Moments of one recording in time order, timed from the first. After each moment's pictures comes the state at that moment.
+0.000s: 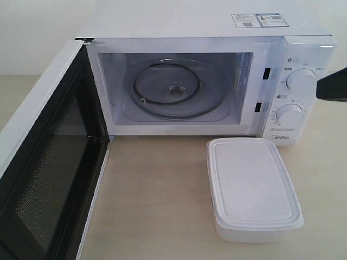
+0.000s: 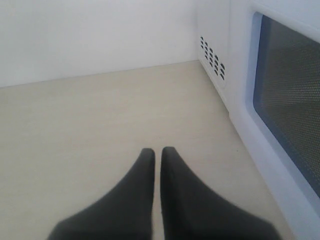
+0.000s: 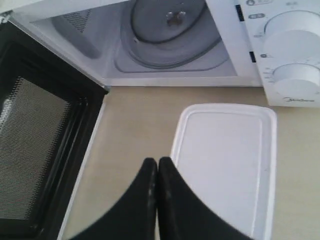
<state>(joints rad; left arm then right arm) -0.01 0.00 0.00 -0.13 0.31 0.25 -0.04 0.93 -0.80 0.80 0.90 -0.42</state>
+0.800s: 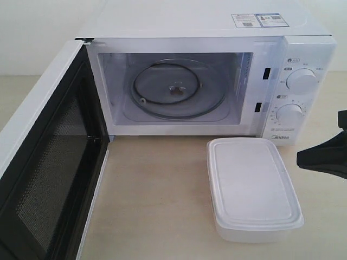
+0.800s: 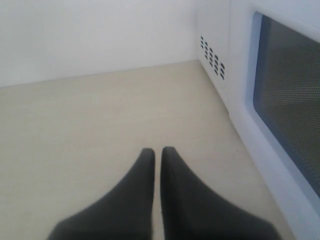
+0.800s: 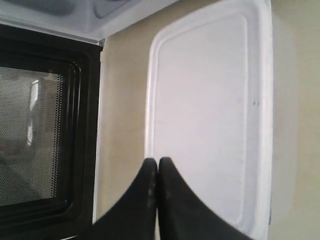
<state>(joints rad) -0.01 0.00 0.00 -0.13 0.31 0.25 -0.36 1.41 -0.54 1.23 1.09 -1.00</state>
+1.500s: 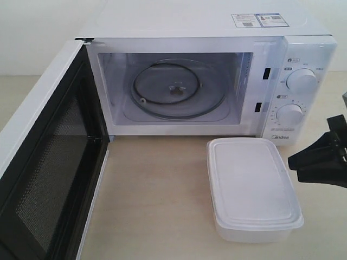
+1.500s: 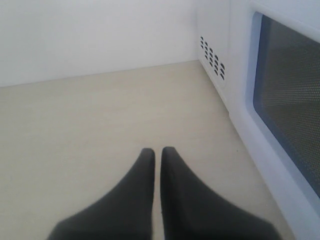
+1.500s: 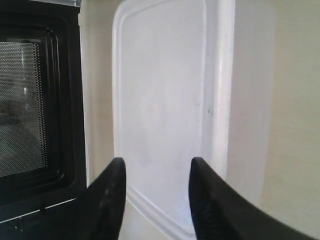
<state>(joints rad) -0.01 0.00 0.00 -0.13 0.31 0.25 -0.36 1.74 -0.72 1.11 1.18 -1.02</state>
